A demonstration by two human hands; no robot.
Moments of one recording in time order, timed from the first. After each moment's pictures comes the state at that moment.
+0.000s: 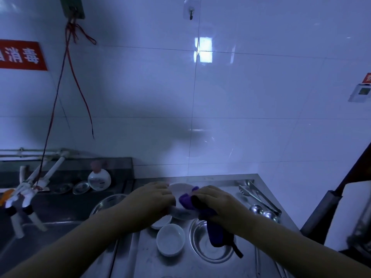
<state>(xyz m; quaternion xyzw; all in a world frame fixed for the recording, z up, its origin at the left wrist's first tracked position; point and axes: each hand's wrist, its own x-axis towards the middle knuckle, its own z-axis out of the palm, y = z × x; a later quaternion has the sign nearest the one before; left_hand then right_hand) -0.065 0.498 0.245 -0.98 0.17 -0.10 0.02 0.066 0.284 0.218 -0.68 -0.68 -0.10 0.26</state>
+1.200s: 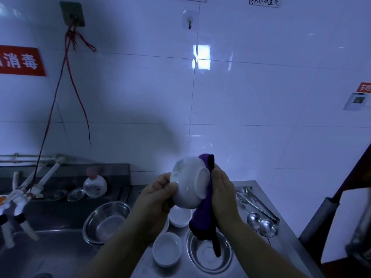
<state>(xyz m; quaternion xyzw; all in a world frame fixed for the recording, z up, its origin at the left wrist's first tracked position) -0.058 0.447 0.260 -0.52 -0.04 -0.18 -0.83 0.045 0.328 0.248 -0.64 -0.18 0.03 0.74</state>
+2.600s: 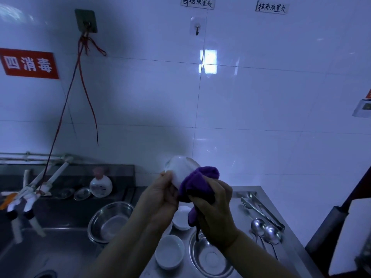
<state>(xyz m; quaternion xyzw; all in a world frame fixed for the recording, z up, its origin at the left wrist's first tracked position) -0.048 0.439 0.282 -0.26 -0.12 -0.17 -0.94 0.041 0.325 0.220 -0.65 -0.51 -0.45 0.34</state>
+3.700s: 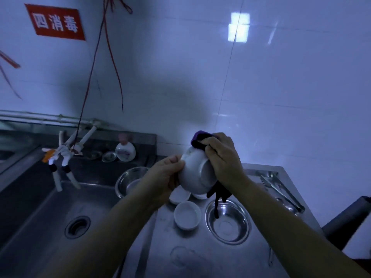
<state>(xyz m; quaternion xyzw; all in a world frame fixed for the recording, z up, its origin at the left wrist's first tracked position) -0.088 0.479 0.241 -0.50 -0.13 -0.15 -0.84 0.048 0.371 0.246 -0.72 -0.49 -0.07 0.48</state>
